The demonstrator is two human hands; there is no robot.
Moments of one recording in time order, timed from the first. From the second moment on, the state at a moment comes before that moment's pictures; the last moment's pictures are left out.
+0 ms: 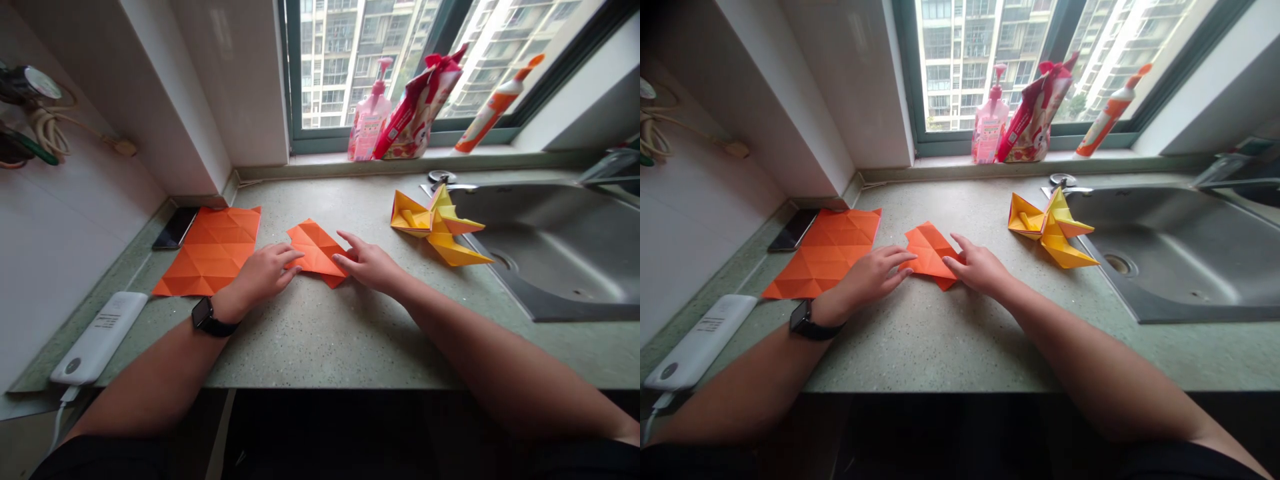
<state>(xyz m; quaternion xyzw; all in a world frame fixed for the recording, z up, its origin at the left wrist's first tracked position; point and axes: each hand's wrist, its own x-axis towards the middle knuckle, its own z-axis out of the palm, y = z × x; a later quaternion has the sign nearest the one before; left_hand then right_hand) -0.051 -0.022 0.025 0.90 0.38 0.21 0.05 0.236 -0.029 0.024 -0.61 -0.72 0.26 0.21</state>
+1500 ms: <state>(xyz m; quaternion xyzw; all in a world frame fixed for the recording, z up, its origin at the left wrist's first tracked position) -0.040 -0.030 0.029 0.93 0.36 0.09 0.06 0.239 -0.033 0.020 -0.36 -0.92 0.02 0.15</state>
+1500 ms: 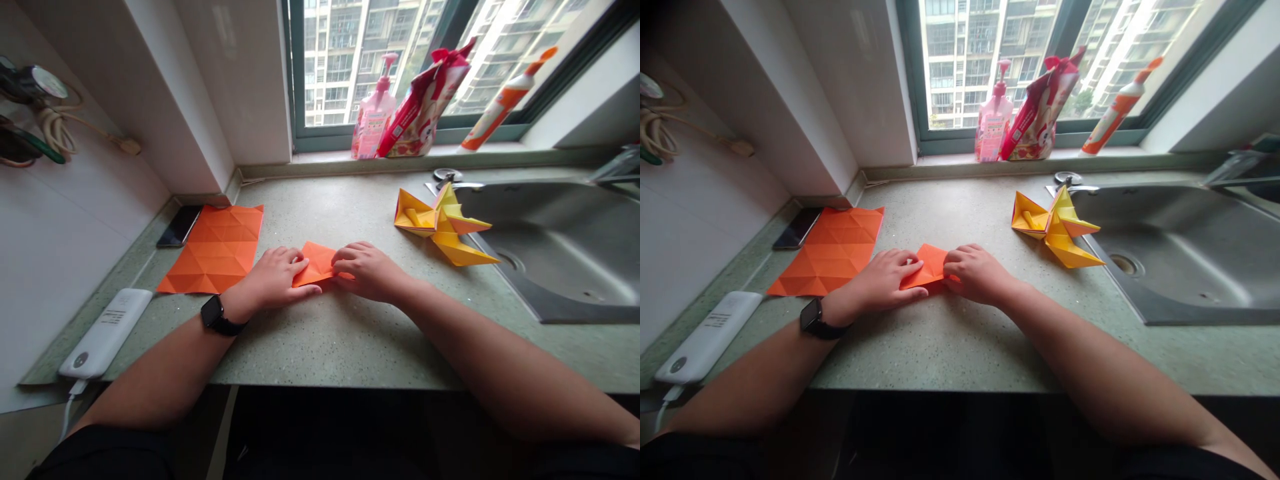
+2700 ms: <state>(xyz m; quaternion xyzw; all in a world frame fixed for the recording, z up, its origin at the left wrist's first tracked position) -0.045 -0.019 0.009 0.92 0.32 0.20 0.07 0.237 -0.032 0.013 -0.47 -0.88 0.01 0.12</state>
